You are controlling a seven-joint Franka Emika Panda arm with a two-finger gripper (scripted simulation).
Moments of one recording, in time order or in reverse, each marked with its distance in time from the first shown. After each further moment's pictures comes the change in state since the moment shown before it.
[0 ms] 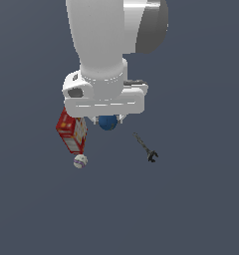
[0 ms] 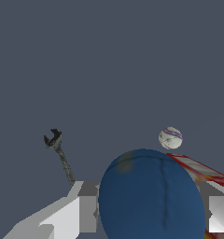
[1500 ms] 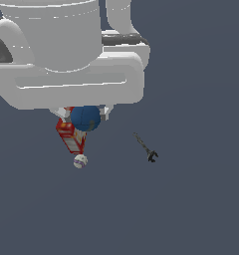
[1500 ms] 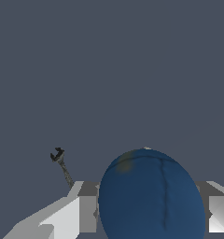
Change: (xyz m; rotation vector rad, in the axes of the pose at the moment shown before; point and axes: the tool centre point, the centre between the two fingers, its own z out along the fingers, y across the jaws) arm 0.084 0.037 -0.111 -0.001 -0.001 0.000
